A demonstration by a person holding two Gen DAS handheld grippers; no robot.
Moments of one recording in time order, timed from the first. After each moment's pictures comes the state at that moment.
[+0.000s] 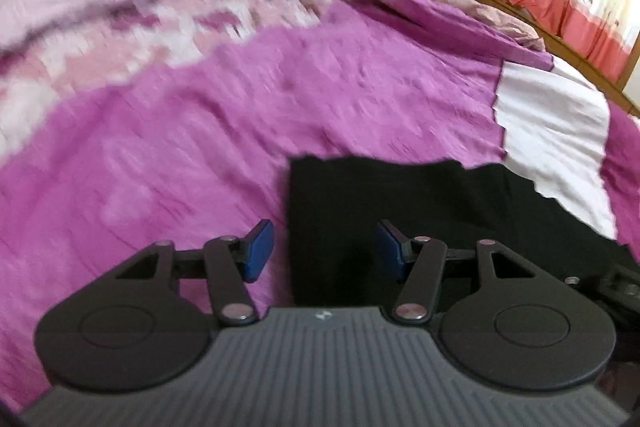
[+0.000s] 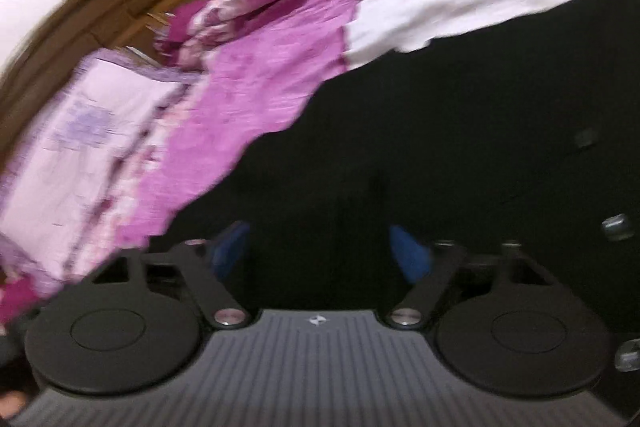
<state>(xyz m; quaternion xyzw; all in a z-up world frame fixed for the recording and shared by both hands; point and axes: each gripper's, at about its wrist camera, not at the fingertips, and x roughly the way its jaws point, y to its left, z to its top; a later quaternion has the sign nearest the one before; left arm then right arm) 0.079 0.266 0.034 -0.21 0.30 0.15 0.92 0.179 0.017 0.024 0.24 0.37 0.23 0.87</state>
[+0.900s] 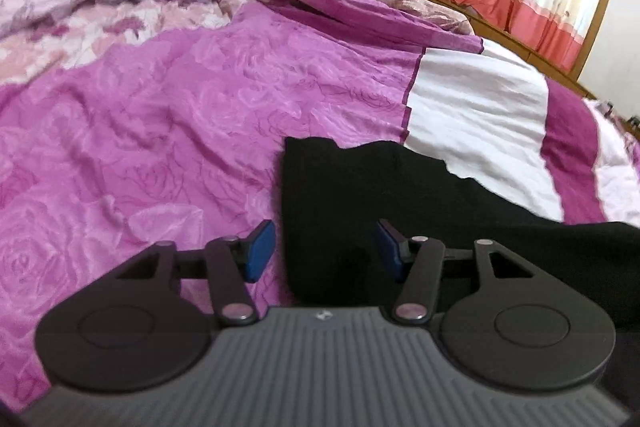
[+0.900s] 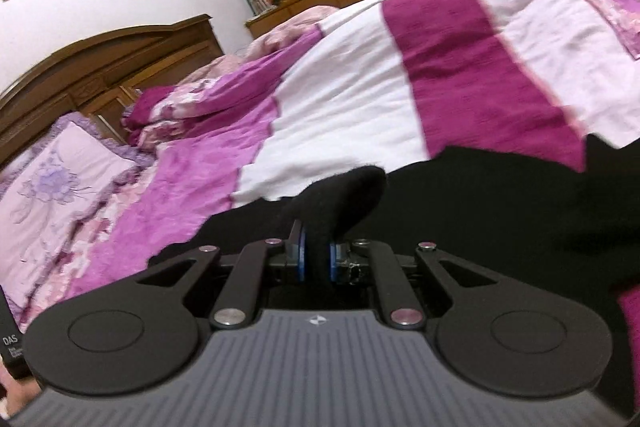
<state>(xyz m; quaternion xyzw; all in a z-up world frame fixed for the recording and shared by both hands) 0.112 0.166 0.029 -0.18 0.26 0.09 0.94 0.148 -0.187 0.093 0.18 0.26 0.14 0.94</state>
